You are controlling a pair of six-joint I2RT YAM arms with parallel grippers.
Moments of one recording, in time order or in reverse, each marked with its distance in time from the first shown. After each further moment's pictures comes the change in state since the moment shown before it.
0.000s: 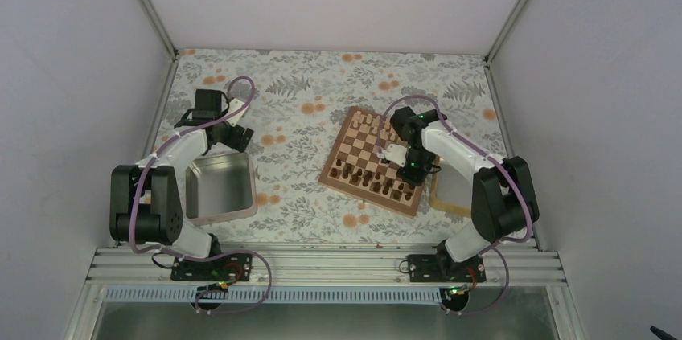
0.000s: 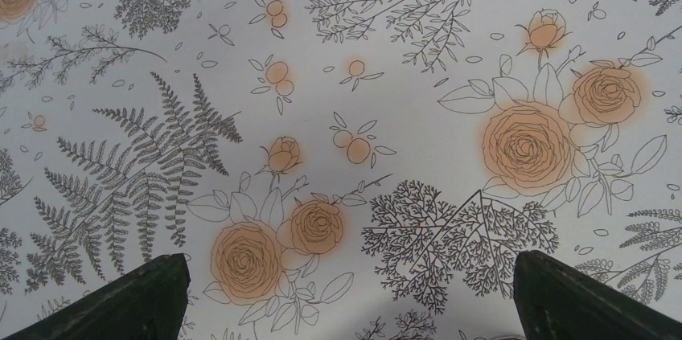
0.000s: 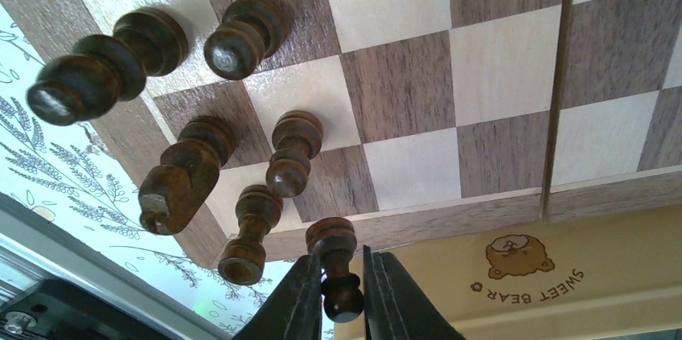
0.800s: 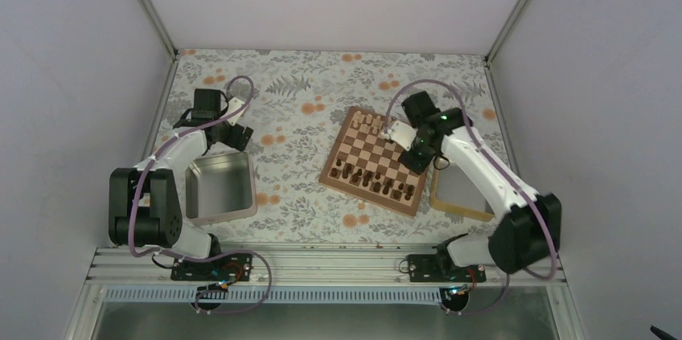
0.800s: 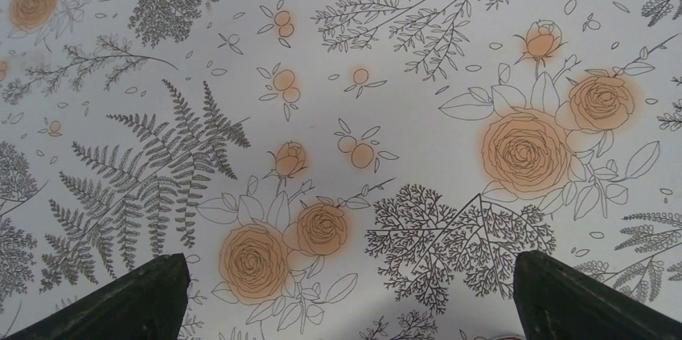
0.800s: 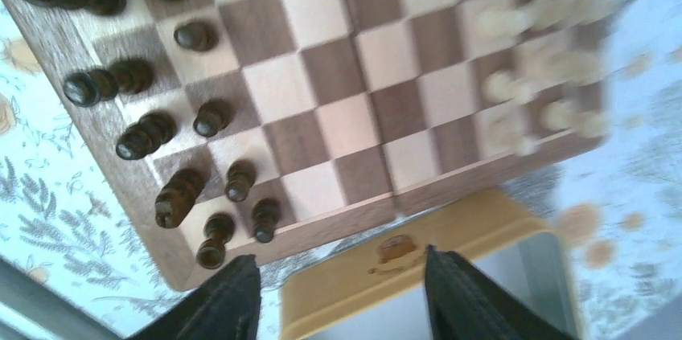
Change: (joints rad) left arm 0.000 -0.014 0.000 0.000 0.000 0.000; right arm -0.002 -0.160 0.074 0.031 0.010 0.023
